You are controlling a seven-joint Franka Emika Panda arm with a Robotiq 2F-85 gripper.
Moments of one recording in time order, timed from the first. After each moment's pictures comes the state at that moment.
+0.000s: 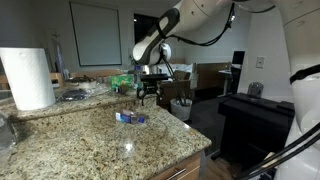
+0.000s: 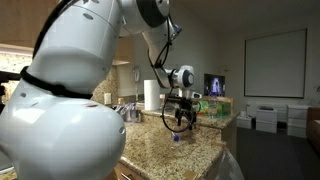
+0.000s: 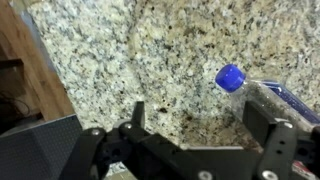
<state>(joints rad) 0.11 0.34 0.00 -1.89 0.01 2.14 0.48</state>
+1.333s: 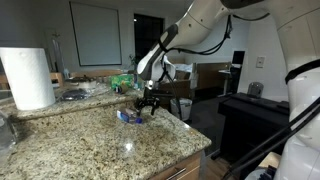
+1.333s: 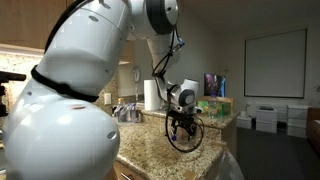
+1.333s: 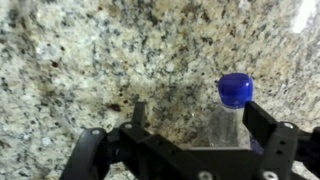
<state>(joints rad) -0.04 0.41 0.15 -2.04 0.29 2.53 -0.14</state>
